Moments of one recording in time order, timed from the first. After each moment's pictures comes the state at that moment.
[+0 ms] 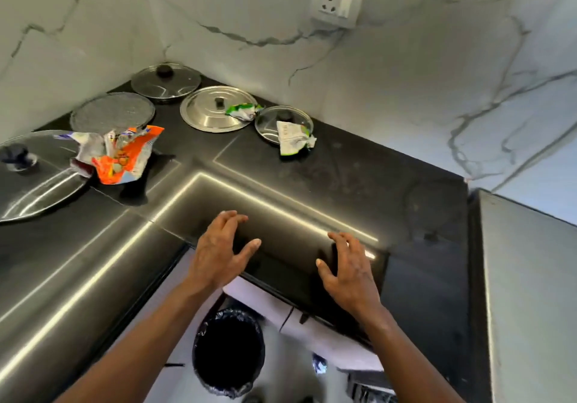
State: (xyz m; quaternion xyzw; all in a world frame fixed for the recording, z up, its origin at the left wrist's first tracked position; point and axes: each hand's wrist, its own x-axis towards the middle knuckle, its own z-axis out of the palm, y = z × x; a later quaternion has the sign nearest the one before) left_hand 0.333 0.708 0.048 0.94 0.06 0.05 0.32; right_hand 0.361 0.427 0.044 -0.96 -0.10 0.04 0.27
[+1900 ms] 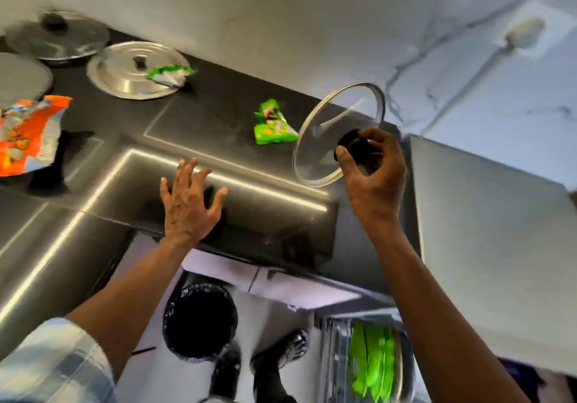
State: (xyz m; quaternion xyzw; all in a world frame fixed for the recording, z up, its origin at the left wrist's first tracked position) left_hand 0.392 0.700 0.005 0.95 0.04 0.15 0.28; right_hand 0.385 0.404 0.170 -0.84 0.03 -0.27 0.46
